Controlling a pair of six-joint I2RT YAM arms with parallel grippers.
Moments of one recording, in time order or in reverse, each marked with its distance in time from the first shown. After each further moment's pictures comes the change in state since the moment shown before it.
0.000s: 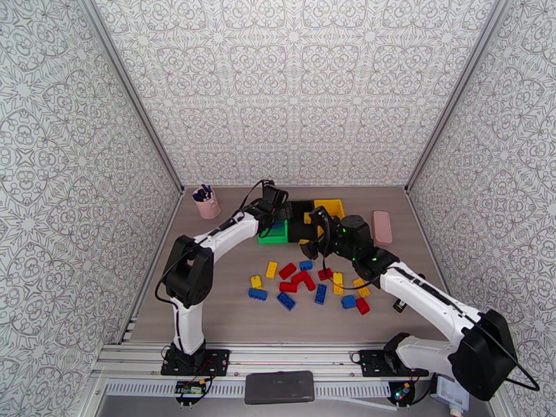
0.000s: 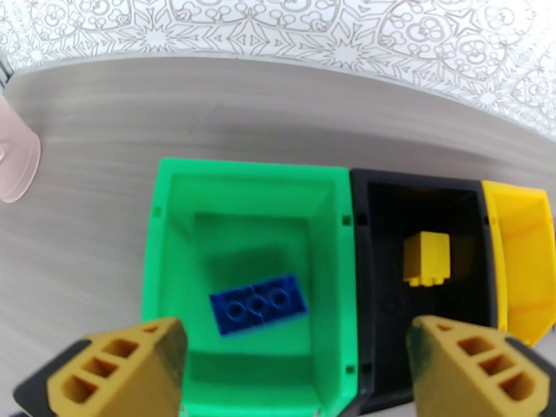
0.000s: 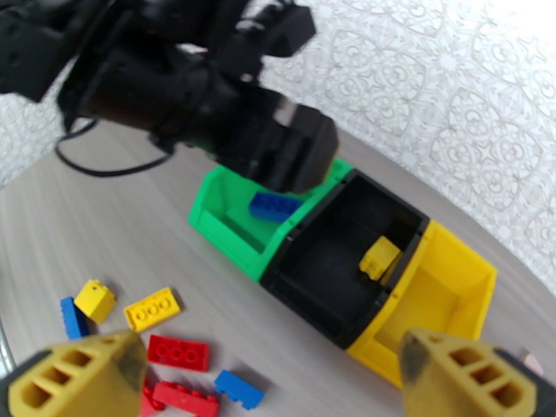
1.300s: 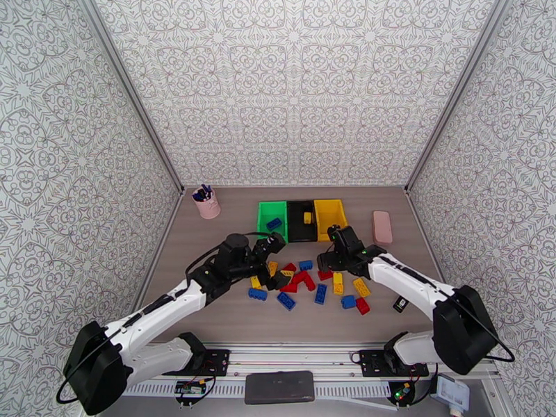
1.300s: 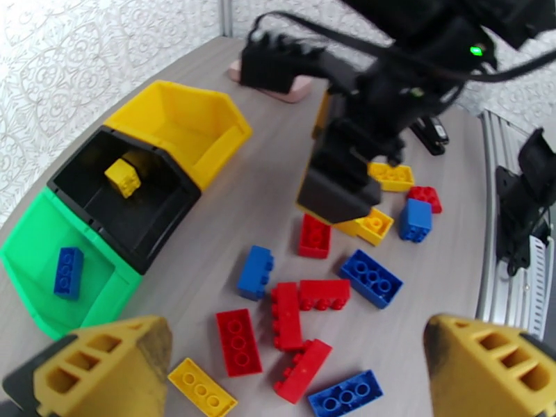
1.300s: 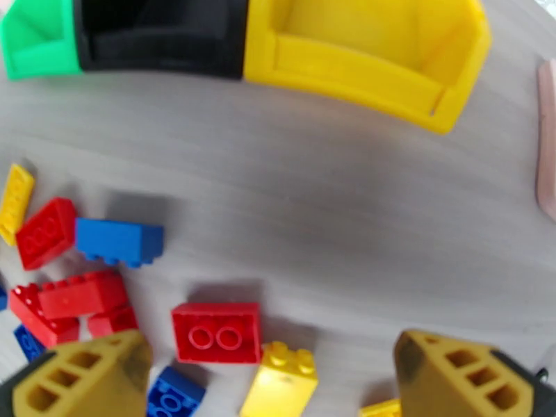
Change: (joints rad) left arm -0.110 -0.795 -0.840 0.315 0.780 0.684; right arm -0.036 0.244 0.039 -0.472 0.226 0.341
